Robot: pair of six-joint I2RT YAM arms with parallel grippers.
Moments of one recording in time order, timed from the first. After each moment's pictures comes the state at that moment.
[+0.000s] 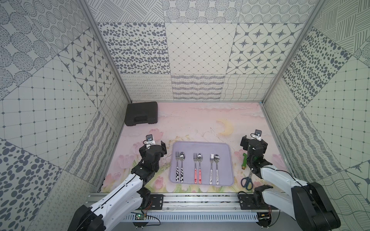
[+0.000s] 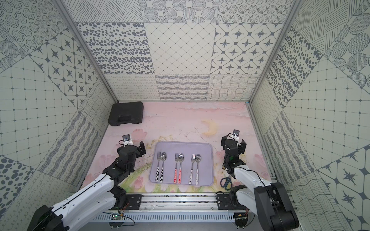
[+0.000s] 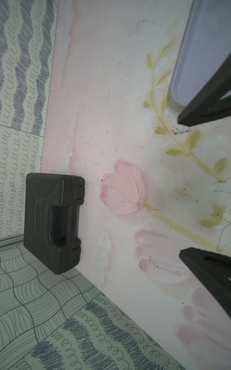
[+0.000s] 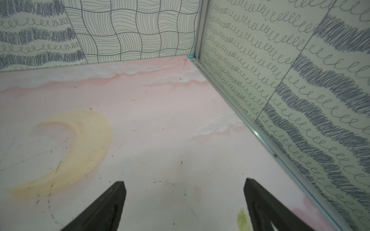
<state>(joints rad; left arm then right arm) -0.39 0.86 0.32 0.03 -0.63 -0.30 0.21 1.16 0.26 0.50 0.61 0.13</state>
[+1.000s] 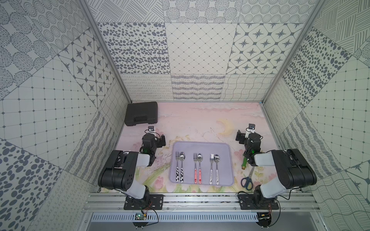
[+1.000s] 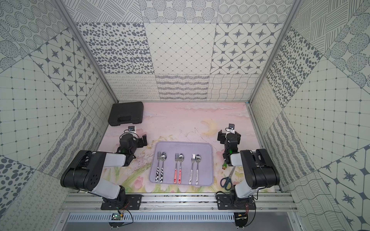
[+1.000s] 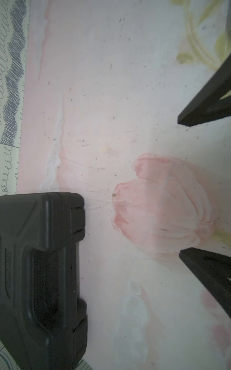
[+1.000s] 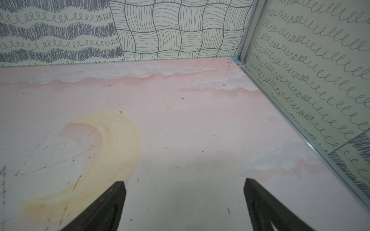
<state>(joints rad) -0.05 1.57 0.40 0.69 -0.11 -0.08 0.10 1.56 0.37 0.86 0.28 0.04</state>
